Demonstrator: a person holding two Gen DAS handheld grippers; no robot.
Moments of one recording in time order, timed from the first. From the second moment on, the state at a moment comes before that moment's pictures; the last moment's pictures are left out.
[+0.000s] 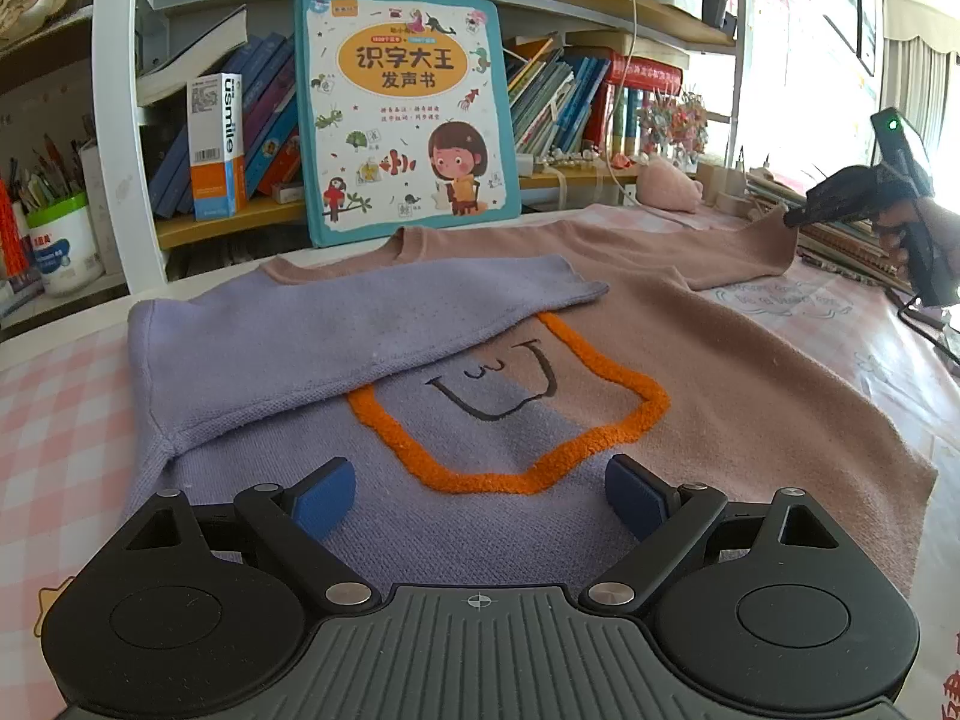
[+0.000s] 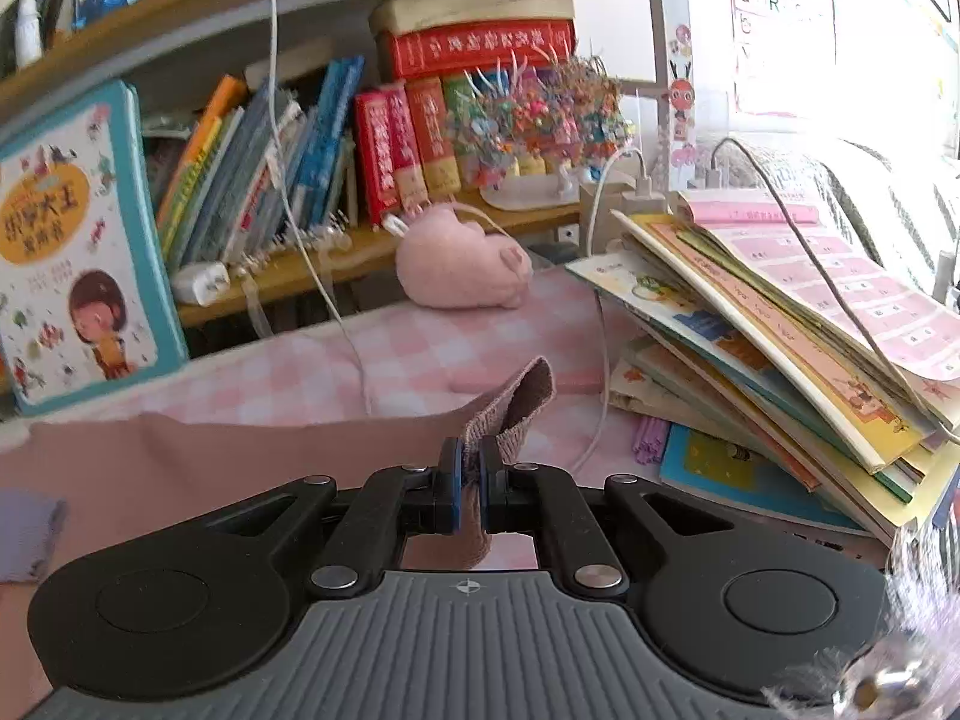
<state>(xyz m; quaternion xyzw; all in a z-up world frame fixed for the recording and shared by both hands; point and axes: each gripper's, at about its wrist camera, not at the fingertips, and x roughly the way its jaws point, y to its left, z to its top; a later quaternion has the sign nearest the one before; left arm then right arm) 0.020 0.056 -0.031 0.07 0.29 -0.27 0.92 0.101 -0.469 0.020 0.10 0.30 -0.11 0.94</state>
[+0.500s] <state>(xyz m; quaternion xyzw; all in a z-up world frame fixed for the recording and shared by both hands) 0.022 0.058 -0.032 0.06 0.30 -0.27 0.91 0.110 -0.504 -0.019 0.17 0.33 -0.14 0.92</state>
